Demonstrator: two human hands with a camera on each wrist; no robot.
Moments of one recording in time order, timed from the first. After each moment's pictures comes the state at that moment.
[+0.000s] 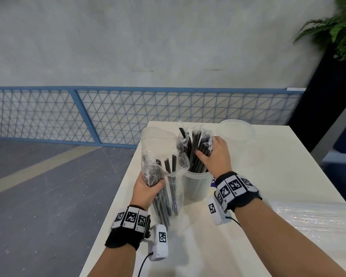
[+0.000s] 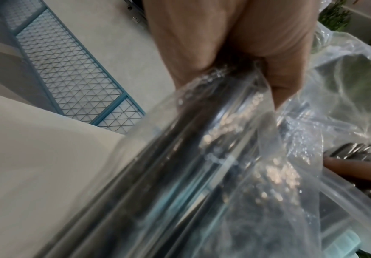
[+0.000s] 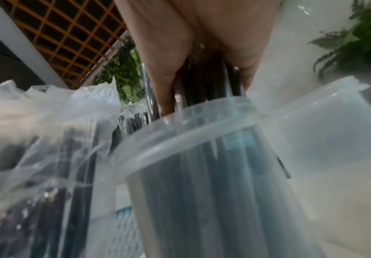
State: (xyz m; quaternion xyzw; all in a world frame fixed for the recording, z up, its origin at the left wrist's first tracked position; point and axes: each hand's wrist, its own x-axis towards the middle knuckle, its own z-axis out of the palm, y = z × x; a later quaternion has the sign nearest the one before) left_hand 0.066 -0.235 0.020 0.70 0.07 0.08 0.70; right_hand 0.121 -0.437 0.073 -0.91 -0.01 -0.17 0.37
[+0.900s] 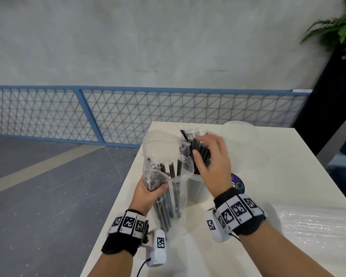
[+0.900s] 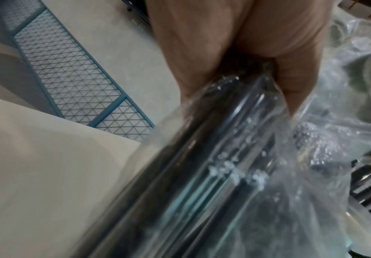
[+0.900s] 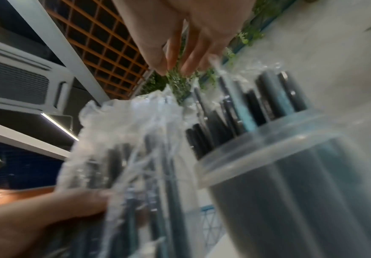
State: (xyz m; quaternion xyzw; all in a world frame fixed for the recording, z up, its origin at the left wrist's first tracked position) left_hand 0.060 -0.226 0.015 0.69 0.02 0.06 0.72; right_hand 0.084 -0.416 0.082 -0.81 -0.16 -0.34 0.46
